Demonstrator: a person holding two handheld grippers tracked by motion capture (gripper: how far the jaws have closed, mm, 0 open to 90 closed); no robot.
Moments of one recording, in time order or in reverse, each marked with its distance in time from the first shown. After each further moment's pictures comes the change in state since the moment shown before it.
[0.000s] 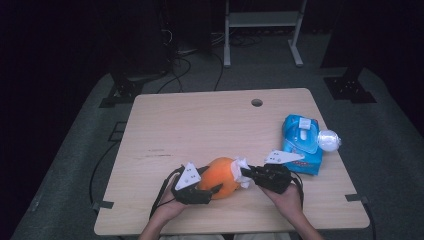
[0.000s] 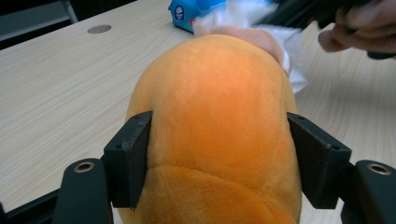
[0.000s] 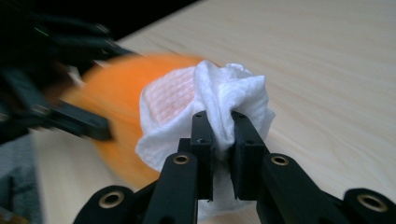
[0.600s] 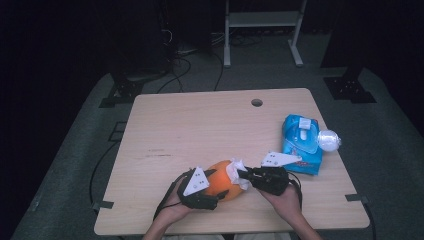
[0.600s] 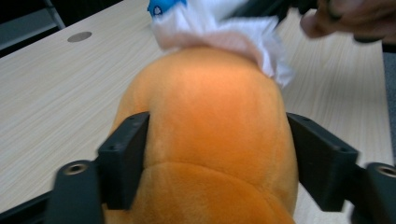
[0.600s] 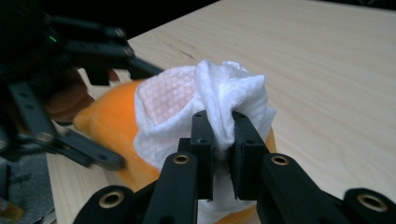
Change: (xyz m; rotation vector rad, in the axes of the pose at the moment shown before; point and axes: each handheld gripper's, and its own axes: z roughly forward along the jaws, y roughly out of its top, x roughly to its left) left arm -0.016 0.011 0.004 0.021 -0.017 0.060; right arm 0.009 0.002 0.001 0.013 0.001 -0.045
